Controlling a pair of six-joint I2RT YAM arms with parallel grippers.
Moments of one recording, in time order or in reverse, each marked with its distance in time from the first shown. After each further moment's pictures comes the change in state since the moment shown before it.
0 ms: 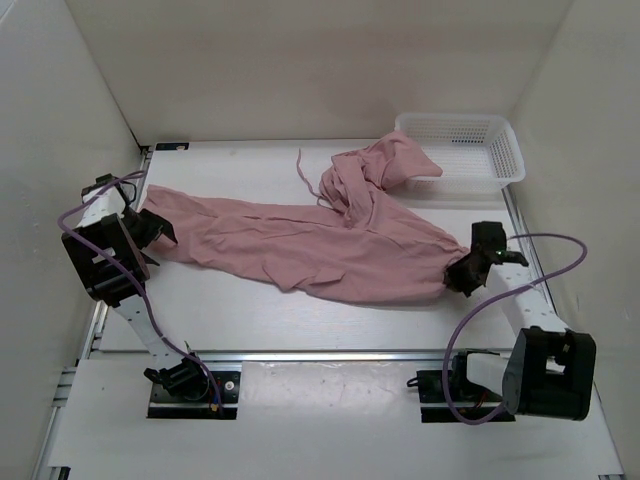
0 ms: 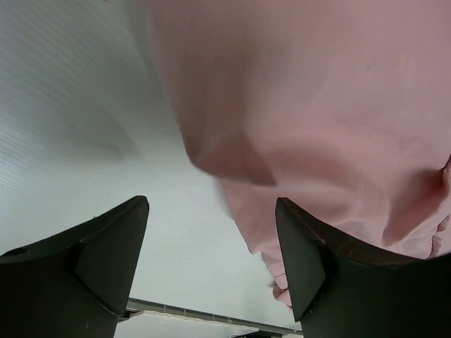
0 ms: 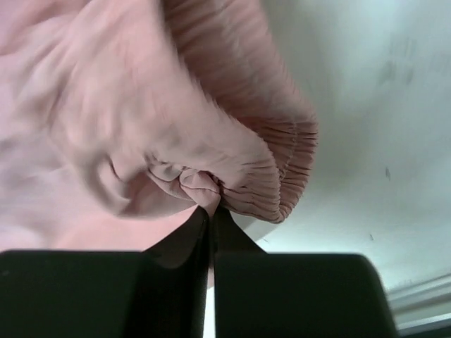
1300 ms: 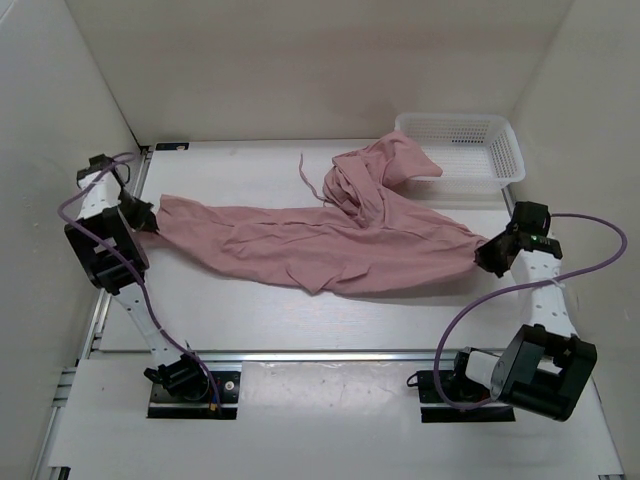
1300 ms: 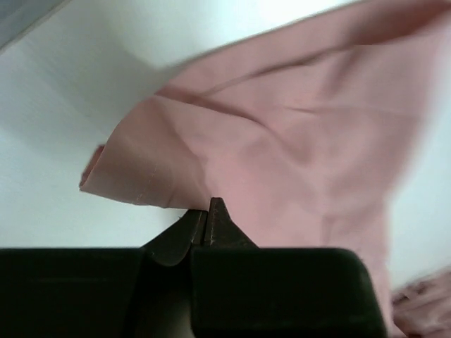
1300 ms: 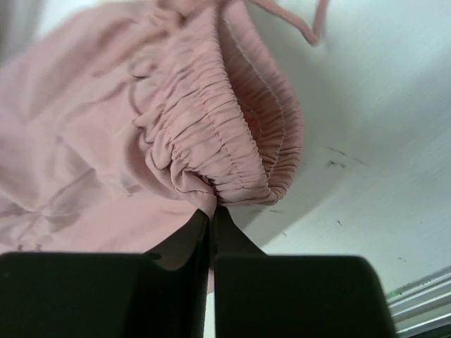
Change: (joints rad) left arm -0.002 0.146 0.255 -0.011 -0.066 -0.114; right arm -0.235 0.003 0.238 -0.056 -0.010 -0.216
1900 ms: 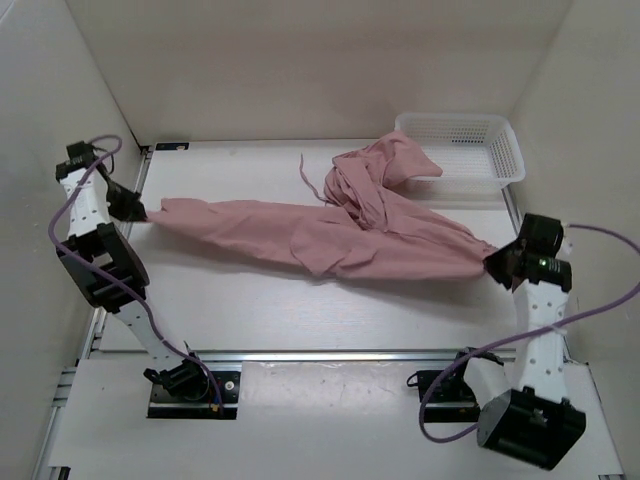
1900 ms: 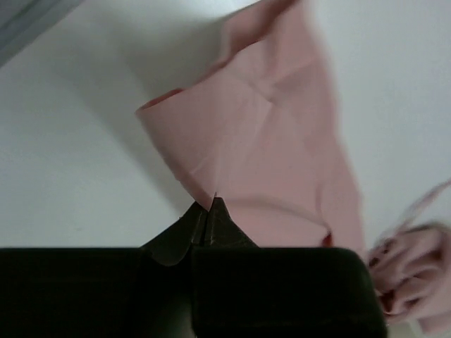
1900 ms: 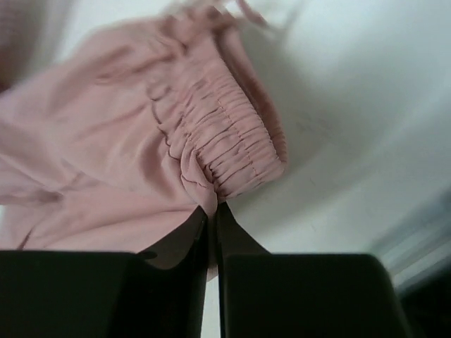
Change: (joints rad) left arm 0.012 -0.210 0.082 -0.050 0.048 0.027; right arm -0.007 -0.205 0.071 -0.127 0.048 0.019
